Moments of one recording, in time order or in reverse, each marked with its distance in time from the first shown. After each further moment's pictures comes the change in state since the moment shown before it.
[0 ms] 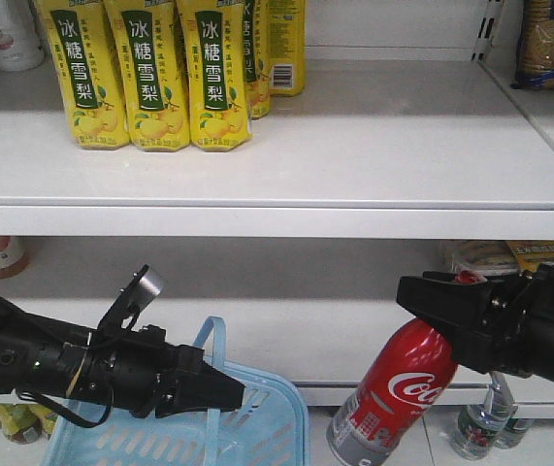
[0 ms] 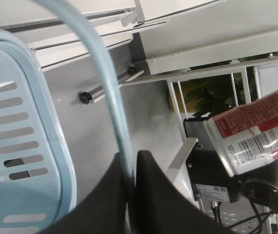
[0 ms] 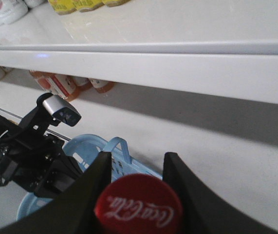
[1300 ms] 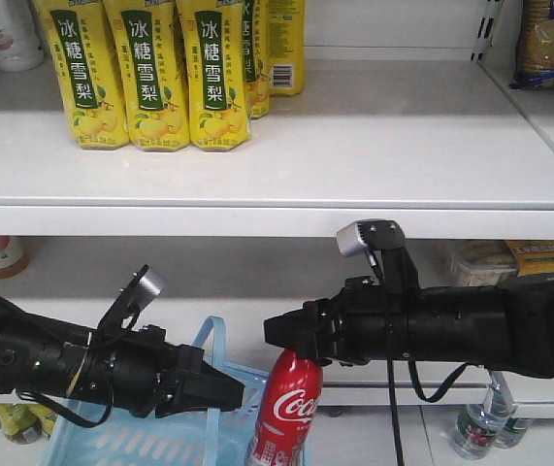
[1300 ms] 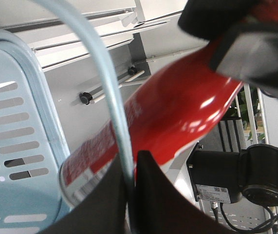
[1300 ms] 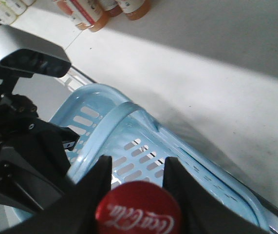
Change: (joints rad) left arm 0.000 0.000 0.000 0.000 0.003 0.000; right arm 0.195 0.669 -0.178 0.304 0.104 -0.418
